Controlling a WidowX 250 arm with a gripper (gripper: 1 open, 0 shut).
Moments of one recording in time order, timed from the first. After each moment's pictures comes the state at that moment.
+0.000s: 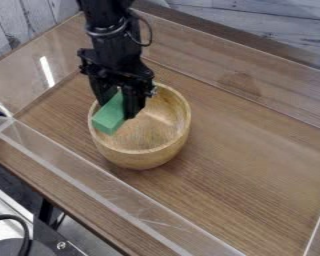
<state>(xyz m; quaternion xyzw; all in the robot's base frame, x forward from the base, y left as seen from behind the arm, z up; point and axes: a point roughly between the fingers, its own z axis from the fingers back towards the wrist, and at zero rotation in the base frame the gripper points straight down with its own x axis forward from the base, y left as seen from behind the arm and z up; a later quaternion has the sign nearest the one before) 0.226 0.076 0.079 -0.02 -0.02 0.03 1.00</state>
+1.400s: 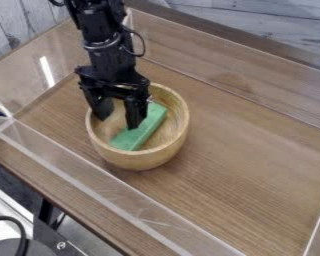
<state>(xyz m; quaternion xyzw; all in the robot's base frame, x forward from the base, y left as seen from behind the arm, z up) 0.227 0.080 0.058 -0.06 0.01 0.07 1.00</state>
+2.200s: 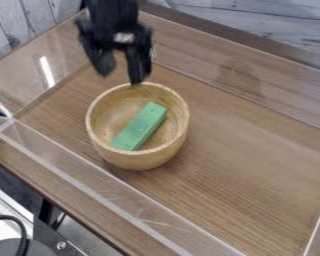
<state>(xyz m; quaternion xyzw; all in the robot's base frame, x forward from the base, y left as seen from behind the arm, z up) 0.246 0.068 0.136 -0.06 -0.04 0.01 1.00</state>
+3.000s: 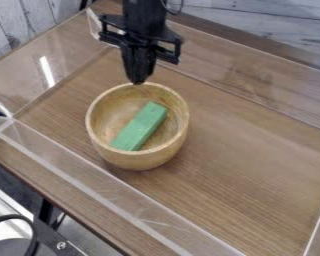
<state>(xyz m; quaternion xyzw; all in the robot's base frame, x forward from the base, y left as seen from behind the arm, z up) 0.261 0.054 0.107 0.03 0.02 0.04 1.00</state>
